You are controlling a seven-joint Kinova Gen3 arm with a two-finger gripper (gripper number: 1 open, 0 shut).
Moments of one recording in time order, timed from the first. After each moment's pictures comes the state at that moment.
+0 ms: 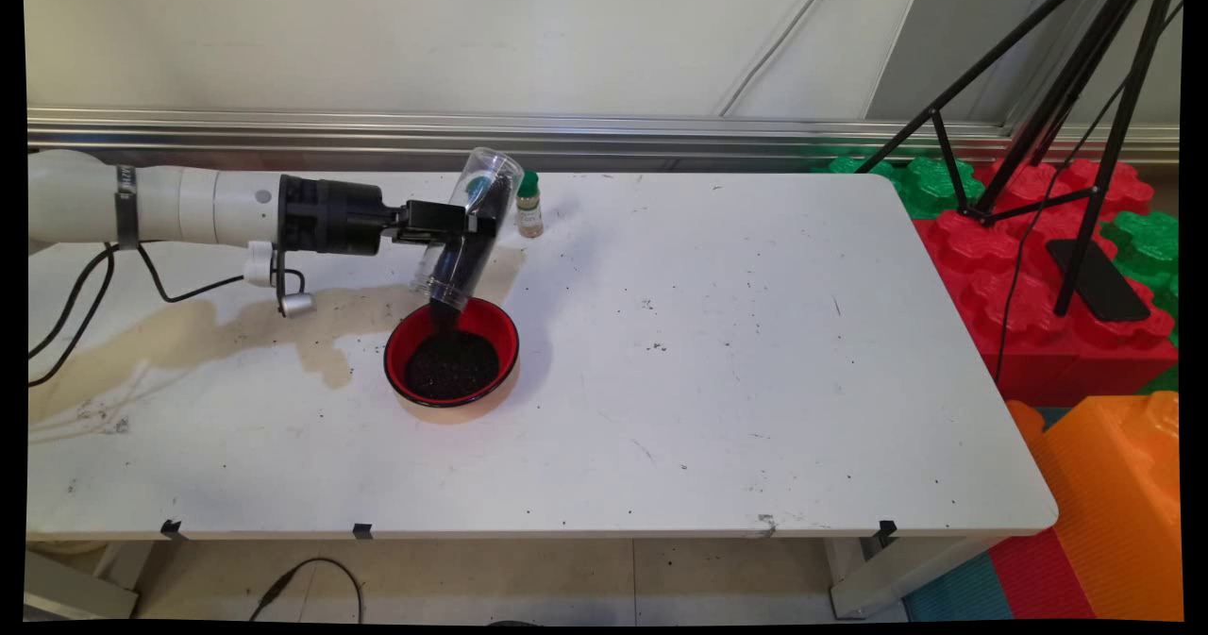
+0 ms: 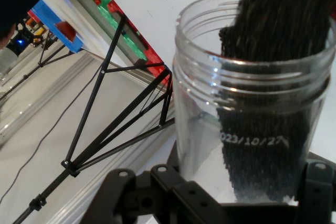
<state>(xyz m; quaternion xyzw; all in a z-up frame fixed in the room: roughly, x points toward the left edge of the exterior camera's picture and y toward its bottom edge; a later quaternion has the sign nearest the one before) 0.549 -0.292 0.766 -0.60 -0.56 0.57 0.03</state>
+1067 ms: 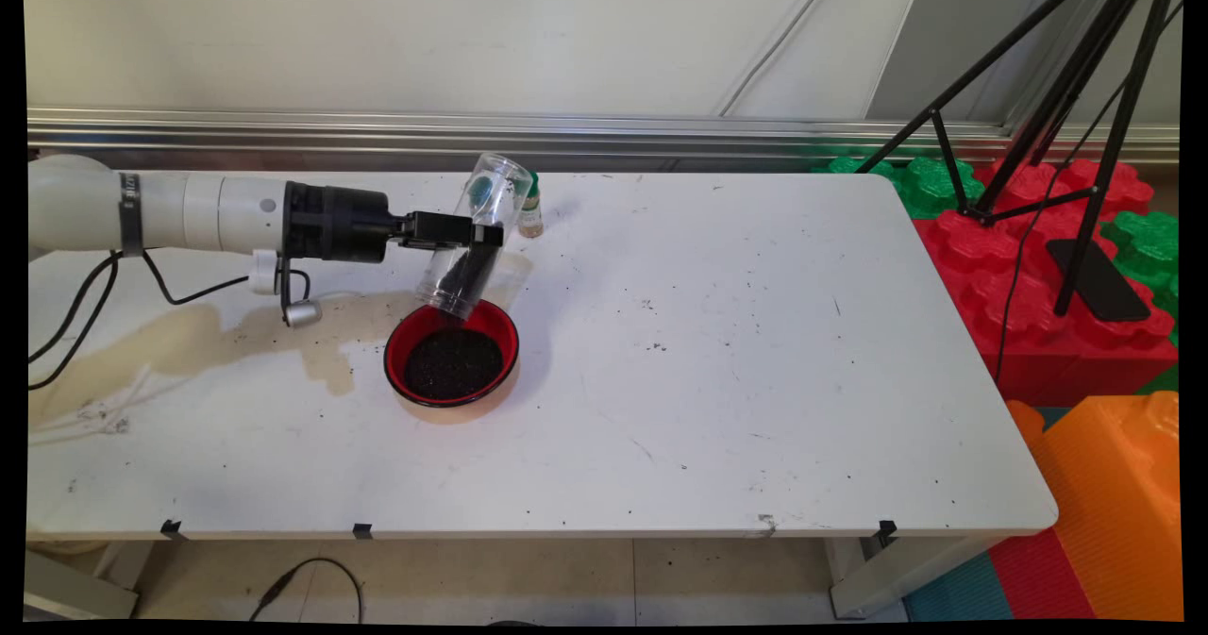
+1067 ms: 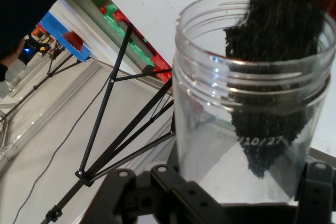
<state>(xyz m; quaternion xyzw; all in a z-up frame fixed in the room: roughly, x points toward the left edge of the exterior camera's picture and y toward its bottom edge) 0.538 -0.287 0.765 -0.61 -0.54 0.58 0.02</state>
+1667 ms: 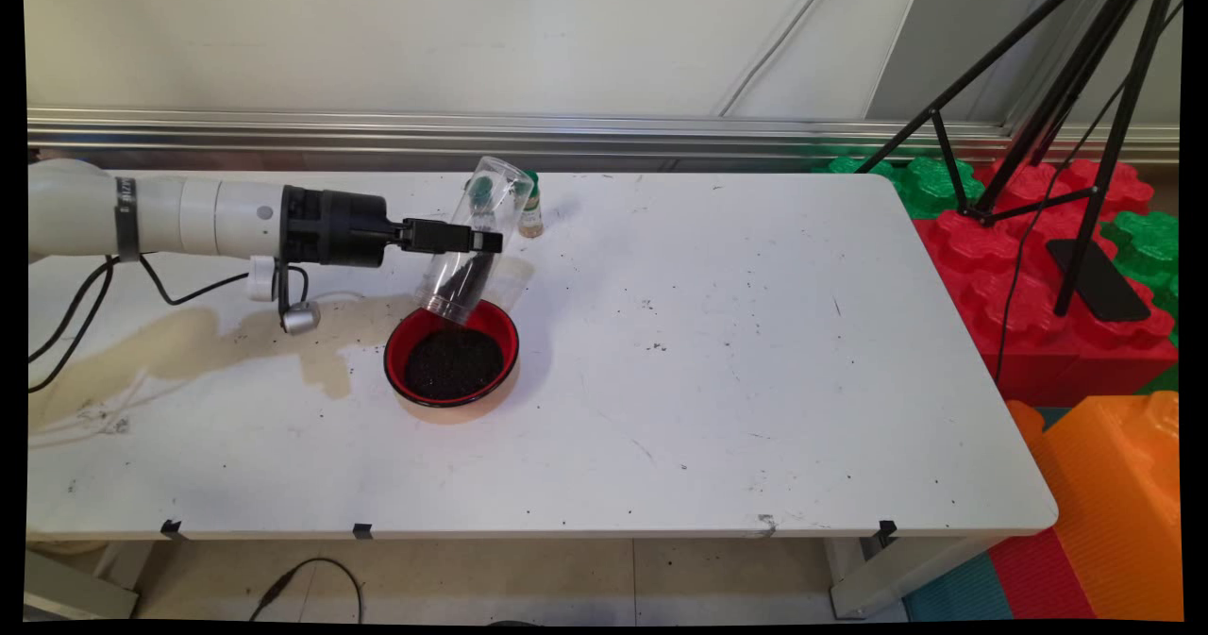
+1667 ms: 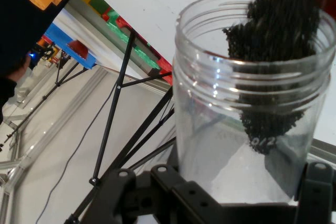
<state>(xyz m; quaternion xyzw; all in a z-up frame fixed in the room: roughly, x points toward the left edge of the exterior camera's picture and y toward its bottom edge) 0.536 -0.282 0.765 -0.63 -0.52 0.58 0.01</state>
